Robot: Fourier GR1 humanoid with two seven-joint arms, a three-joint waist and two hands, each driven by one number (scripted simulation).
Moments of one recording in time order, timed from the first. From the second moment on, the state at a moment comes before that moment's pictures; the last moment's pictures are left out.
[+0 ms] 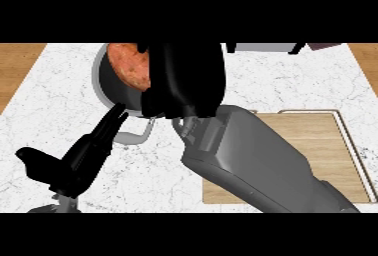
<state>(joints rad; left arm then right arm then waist) -0.02 0.20 -0.17 -1.76 0.28 -0.06 0.27 -1.08 0.00 0.44 -1.48 0.87 0.00 1.00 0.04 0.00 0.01</state>
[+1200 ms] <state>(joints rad) -0.09 0.16 -0.22 -1.75 0.26 -0.09 0.31 -1.36 0.00 0.45 -0.64 0.48 -0.48 0.63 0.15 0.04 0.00</state>
